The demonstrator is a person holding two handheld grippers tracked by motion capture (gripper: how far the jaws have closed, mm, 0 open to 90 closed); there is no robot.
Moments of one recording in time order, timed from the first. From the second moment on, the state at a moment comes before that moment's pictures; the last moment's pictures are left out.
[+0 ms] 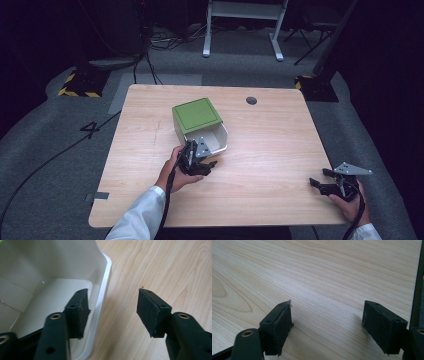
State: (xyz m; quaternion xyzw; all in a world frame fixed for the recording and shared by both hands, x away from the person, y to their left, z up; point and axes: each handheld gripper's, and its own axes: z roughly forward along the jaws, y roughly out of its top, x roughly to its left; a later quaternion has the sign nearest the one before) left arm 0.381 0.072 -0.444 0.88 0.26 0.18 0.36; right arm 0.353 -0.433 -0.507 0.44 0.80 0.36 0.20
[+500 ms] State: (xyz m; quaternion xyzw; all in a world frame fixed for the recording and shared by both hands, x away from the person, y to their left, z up) left arm 0.394 0.069 -0.462 0.90 0.26 0.16 0.31; right arm 0.353 -0.433 -0.507 0.44 0.80 0.36 0.20
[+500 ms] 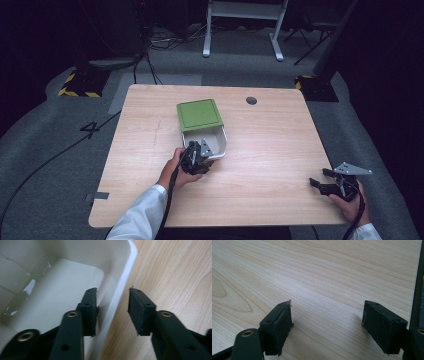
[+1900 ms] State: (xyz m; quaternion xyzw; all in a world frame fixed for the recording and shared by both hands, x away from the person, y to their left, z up) left arm 0.350 0.058 -0.457 0.92 0.22 0.12 0.31; right arm 0.353 -0.433 -0.507 0.44 0.80 0.36 0.20
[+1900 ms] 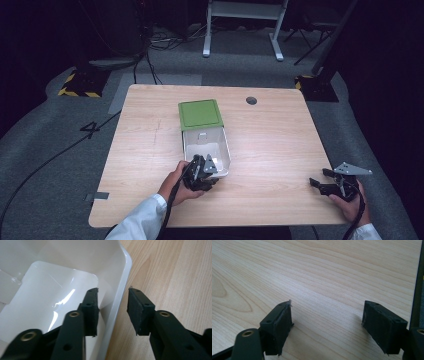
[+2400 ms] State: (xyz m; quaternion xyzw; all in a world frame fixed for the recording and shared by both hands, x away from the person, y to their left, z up) left arm 0.339 0.066 -0.427 0.90 0.20 0.14 0.37; right arm 0.353 -0.433 -0.507 0.44 0.80 0.36 0.20
